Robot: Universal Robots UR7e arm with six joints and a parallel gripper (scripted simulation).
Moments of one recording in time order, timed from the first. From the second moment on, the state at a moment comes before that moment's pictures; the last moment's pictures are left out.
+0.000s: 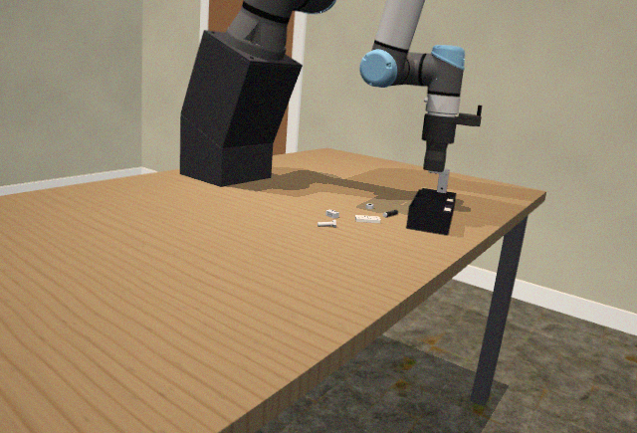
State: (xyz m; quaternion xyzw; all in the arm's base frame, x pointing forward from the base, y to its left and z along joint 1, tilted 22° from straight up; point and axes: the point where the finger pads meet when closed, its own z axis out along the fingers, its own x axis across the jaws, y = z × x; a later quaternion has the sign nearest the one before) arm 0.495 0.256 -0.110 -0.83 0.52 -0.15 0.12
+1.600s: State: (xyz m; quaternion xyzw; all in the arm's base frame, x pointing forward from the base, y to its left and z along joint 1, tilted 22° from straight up) arm 0.444 0.252 0.024 -0.83 0.52 -0.16 0.12
